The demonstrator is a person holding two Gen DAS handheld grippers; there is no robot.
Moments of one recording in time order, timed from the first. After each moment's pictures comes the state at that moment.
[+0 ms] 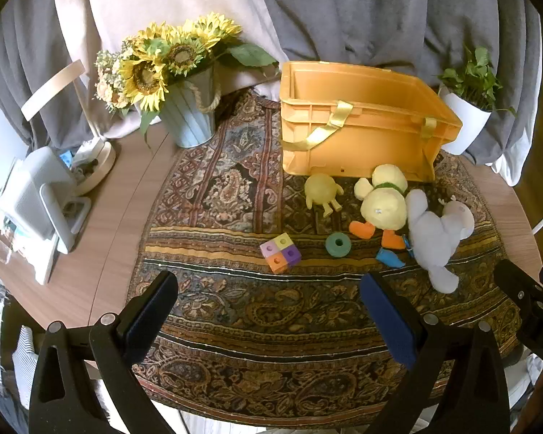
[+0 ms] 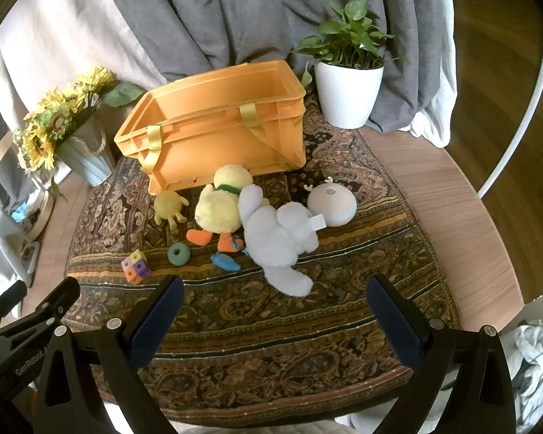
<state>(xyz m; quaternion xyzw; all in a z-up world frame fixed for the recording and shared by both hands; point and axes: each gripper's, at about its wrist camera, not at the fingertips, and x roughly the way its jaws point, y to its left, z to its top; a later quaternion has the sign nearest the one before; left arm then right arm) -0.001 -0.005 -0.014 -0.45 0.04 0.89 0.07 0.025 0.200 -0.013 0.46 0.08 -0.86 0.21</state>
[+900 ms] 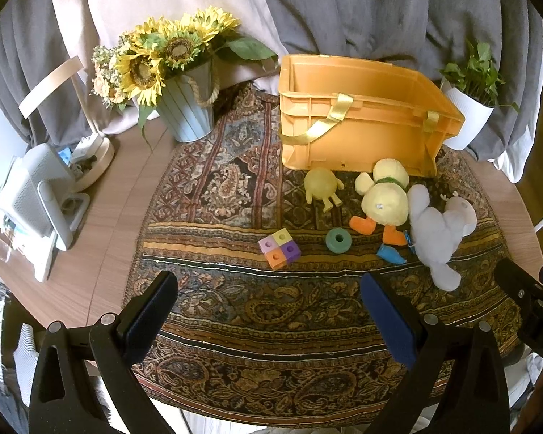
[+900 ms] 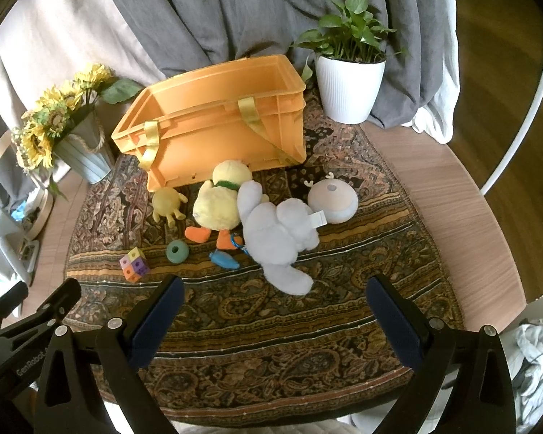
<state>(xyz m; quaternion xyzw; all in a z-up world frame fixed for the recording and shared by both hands) -0.002 -0.004 -0.017 -0.46 0.06 0.88 0.11 0.026 0.199 -0.017 0.46 0.09 -0.85 0.24</state>
